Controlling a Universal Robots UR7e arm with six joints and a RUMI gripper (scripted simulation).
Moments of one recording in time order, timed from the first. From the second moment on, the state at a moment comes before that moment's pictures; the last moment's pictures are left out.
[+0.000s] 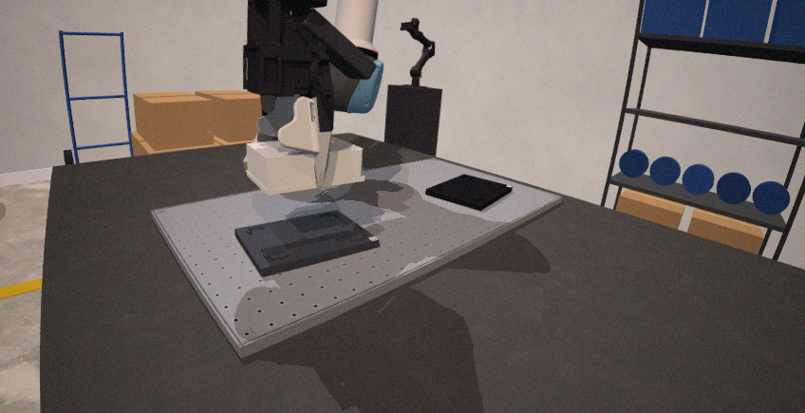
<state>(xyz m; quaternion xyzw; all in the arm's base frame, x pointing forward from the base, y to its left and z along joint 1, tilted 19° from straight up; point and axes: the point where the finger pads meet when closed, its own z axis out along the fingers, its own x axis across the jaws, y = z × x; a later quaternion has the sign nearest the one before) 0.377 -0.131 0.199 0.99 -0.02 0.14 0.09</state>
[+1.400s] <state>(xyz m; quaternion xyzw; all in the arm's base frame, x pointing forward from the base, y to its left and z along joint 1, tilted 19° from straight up) 0.373 -0.069 0.187 0.98 0.12 0.12 0.11</state>
